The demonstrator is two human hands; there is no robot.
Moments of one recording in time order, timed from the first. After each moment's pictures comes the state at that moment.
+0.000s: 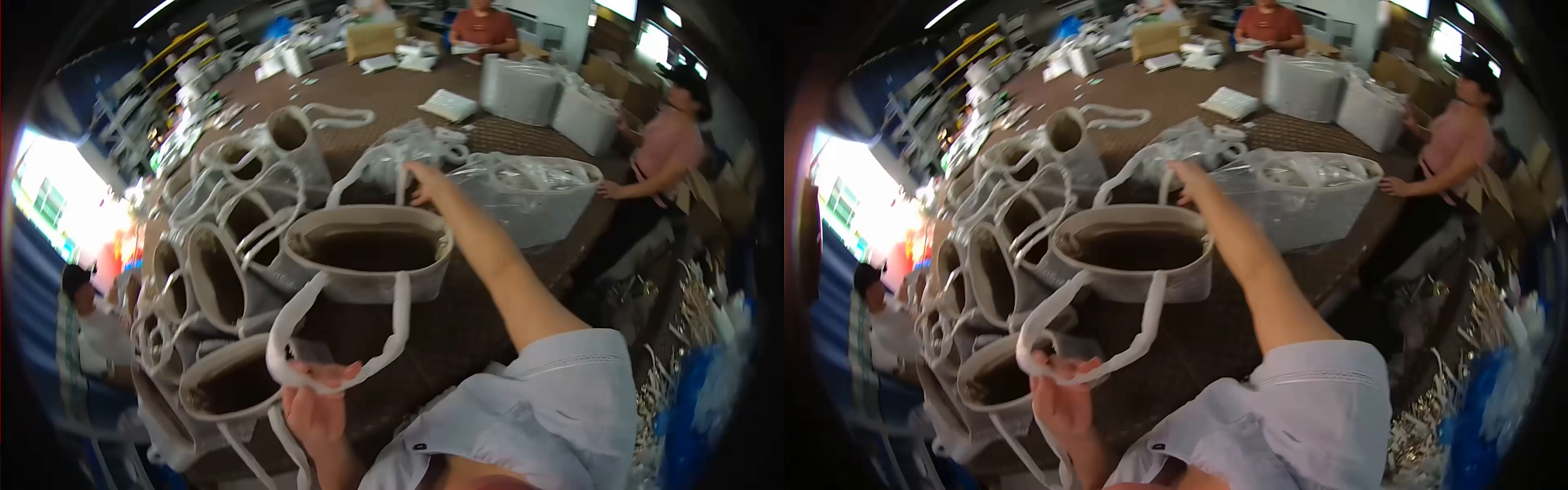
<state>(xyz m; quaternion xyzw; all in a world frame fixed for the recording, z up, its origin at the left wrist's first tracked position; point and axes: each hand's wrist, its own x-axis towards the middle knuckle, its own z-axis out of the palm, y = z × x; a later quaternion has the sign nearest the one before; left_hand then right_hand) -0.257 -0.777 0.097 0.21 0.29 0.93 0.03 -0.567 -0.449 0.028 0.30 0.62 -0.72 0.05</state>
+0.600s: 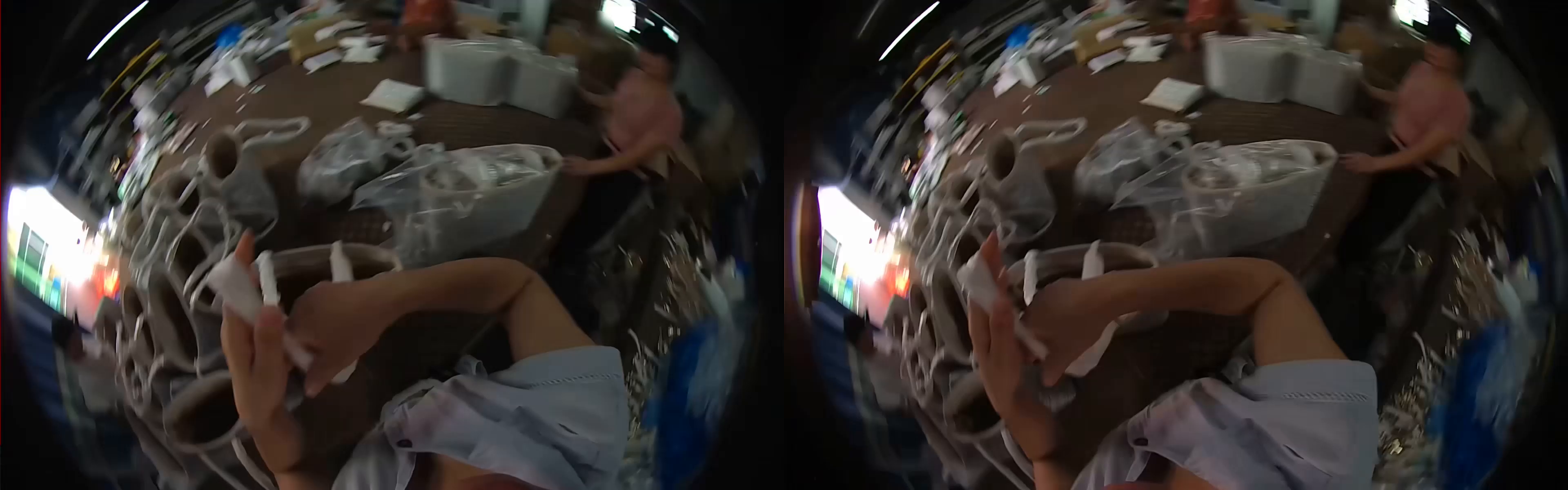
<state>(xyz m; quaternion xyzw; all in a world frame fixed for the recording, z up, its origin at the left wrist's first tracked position) -0.338 -0.659 0.196 0.23 0.76 0.60 -0.09 -0.358 -0.507 0.196 -0.49 0.79 -0.34 0.16</state>
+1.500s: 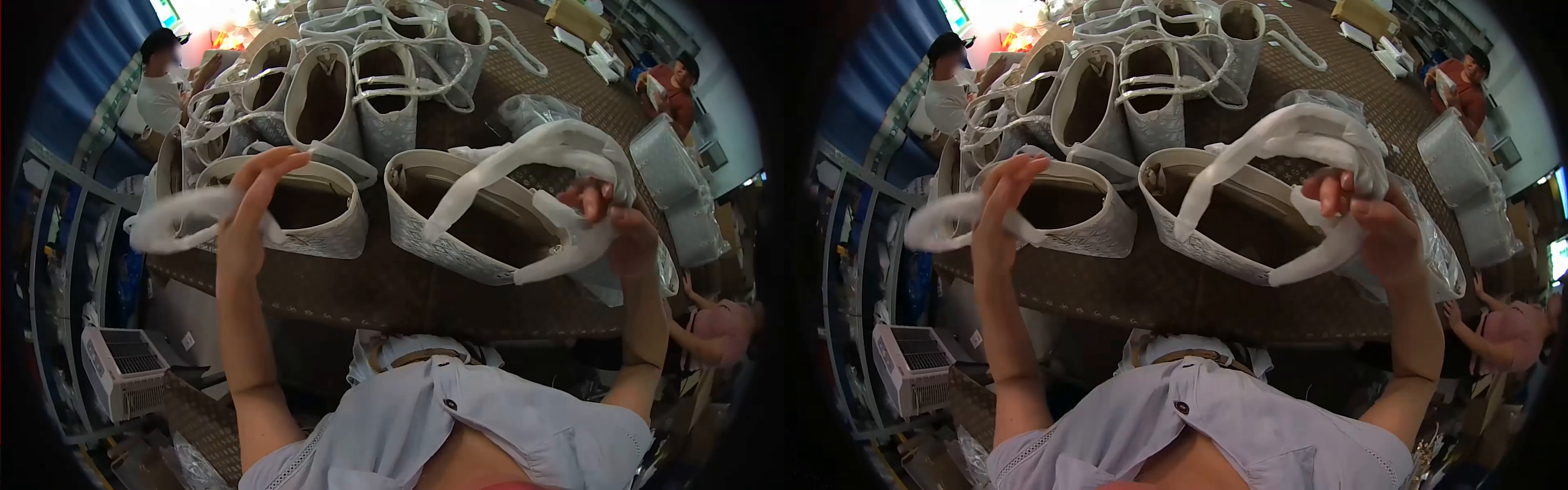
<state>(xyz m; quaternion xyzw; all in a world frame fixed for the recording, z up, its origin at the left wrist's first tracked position) -0.263 -0.855 0.149 0.03 0.73 0.66 -0.18 -0.356 -0.470 0.180 -0.22 0.57 -0.76 0.20</state>
